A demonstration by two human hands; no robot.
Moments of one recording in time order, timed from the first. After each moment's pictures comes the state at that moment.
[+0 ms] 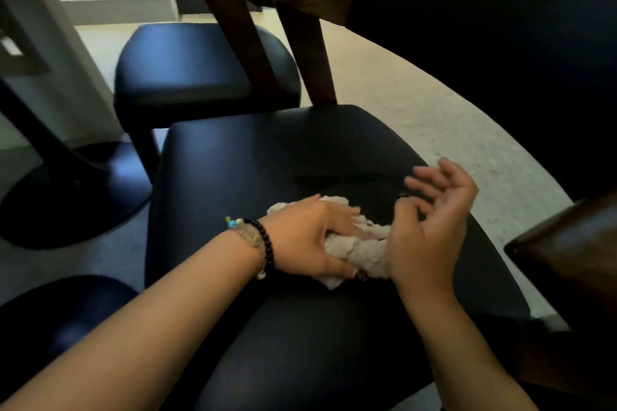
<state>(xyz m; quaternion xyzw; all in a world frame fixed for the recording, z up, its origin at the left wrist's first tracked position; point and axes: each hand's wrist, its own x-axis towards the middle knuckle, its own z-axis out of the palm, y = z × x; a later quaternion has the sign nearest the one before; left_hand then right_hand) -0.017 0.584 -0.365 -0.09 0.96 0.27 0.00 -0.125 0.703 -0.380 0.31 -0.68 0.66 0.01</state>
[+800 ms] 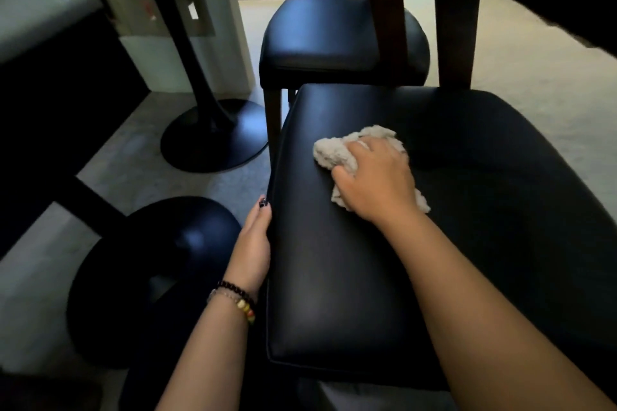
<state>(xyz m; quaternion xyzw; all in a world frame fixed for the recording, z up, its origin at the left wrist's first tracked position) 0.146 0.625 -0.456 -0.55 0.37 0.59 -0.46 -0.041 0.597 -0.397 0.67 -0.72 0.18 -0.04</state>
